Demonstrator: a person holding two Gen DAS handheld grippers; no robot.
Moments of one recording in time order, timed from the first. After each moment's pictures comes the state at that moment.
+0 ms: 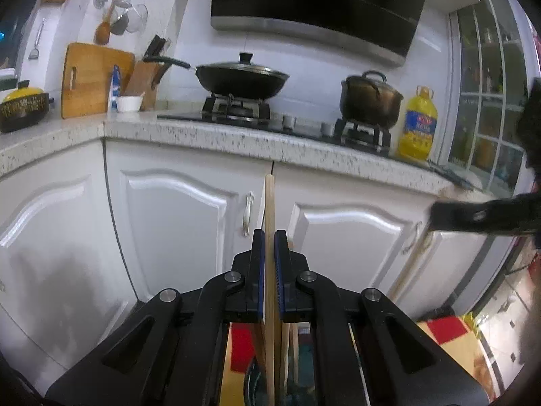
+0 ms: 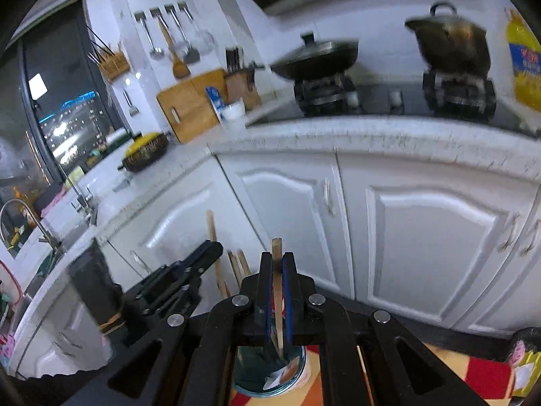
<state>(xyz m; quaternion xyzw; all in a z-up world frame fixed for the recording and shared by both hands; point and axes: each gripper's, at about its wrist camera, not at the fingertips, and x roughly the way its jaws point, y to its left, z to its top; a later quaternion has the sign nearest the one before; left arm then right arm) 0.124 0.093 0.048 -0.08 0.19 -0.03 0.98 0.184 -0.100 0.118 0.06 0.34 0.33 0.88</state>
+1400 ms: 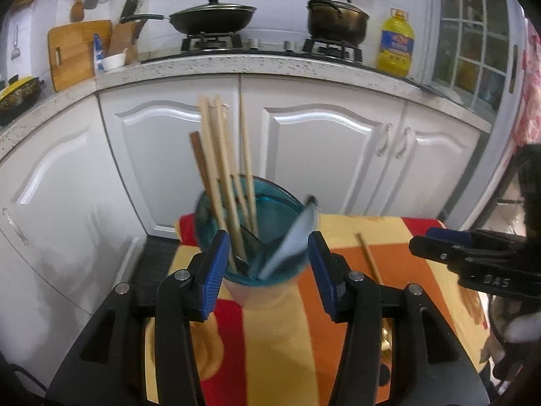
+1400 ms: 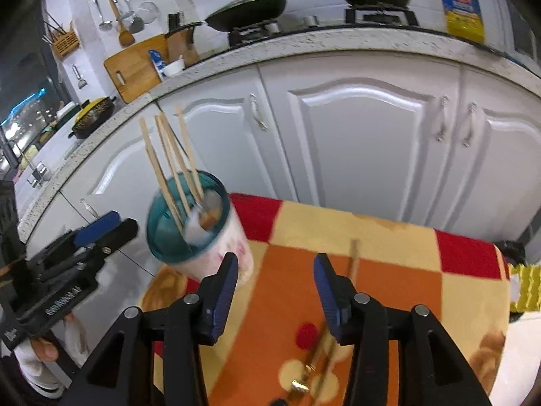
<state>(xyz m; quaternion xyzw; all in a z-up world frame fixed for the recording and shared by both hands) 0.021 0.026 0.026 -0.02 0.33 -0.05 0.94 0.075 -0.180 0.005 0.05 0.41 0.21 0.89</state>
